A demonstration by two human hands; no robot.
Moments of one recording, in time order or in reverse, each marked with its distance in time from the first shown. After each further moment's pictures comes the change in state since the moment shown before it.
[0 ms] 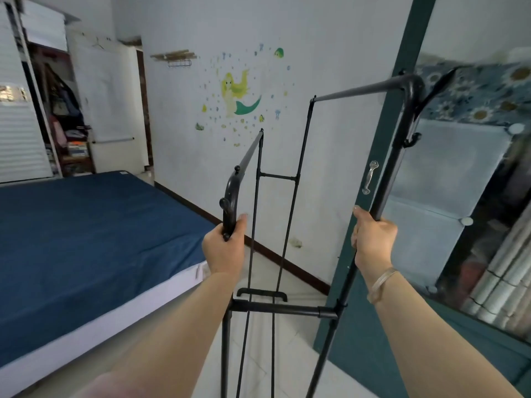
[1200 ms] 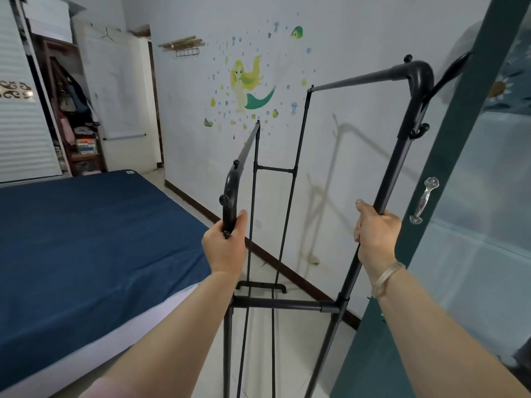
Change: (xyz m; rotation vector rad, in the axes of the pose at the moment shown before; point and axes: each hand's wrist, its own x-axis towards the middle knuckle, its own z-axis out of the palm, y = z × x) left_hand 0.194 -0.091 0.143 0.029 0.053 -0.016; right_hand 0.235 0.101 0.136 0.004 -0.084 -0.004
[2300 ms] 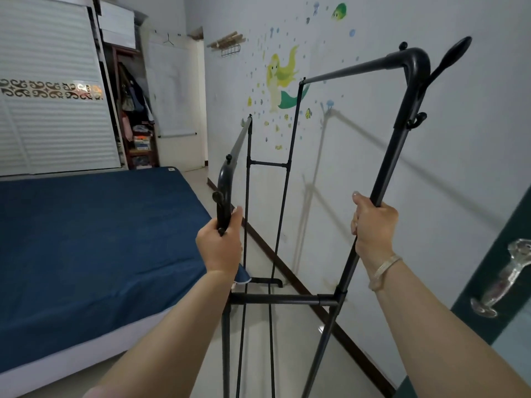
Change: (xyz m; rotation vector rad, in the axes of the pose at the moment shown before) left_hand 0.117 -0.074 0.197 0.052 0.264 0.087; right_hand 0.273 0.090 0.067 0.090 -0.285 0.032
